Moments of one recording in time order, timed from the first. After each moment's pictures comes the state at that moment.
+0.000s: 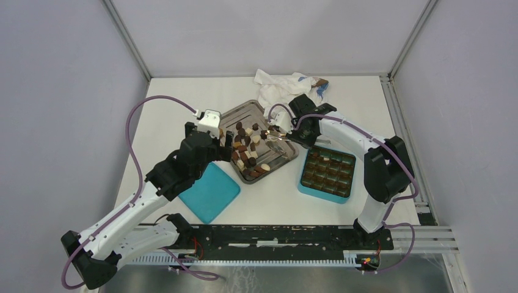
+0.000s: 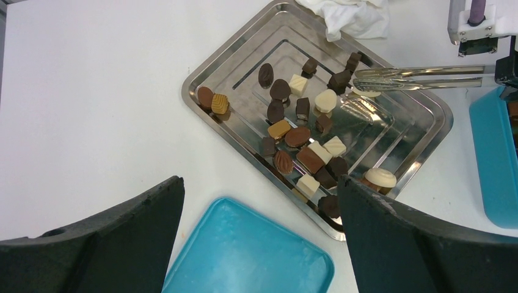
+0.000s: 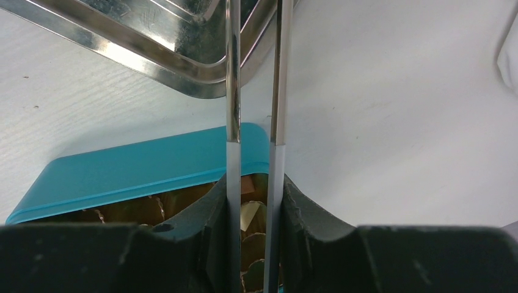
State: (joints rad) left arm -0.74 0.87 0.89 -0.47 -0.51 -0.15; right arm 0.54 1.77 1.39 -0.83 0.02 -0.64
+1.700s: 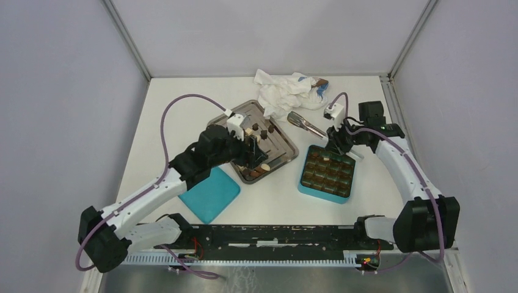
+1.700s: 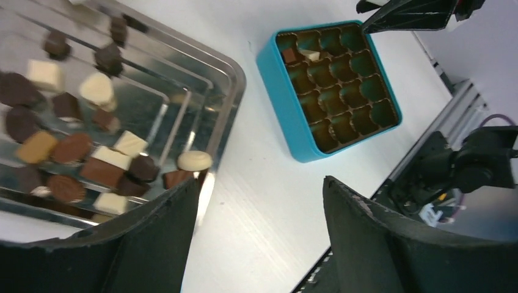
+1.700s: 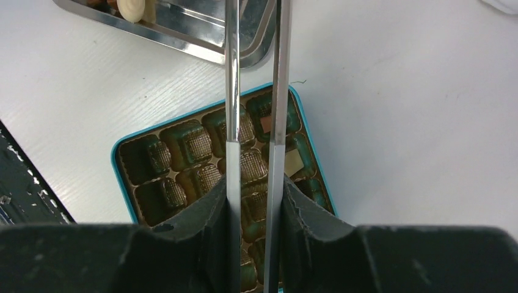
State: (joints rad) left arm -0.72 1.03 0.85 -0.25 0.15 -0.32; right arm 0.12 1.30 1.05 -0.73 -0.58 -0.62
